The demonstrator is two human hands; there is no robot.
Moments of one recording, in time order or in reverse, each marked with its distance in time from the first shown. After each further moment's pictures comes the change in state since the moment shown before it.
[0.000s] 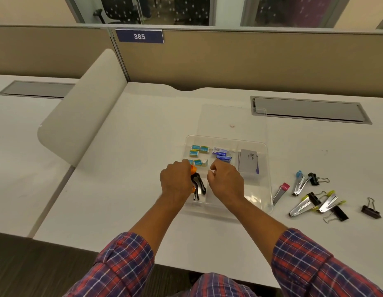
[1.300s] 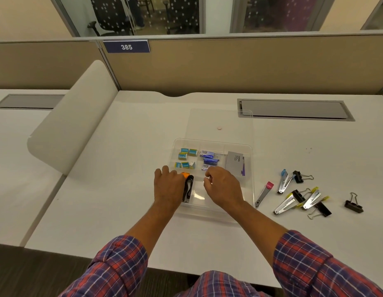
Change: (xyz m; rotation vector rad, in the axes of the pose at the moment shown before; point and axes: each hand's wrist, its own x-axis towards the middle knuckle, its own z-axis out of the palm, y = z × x) left_hand -0.007 0.010 0.034 0.282 0.061 0.204; right_hand -0.007 0.045 -0.018 0.040 -0.051 -0.123
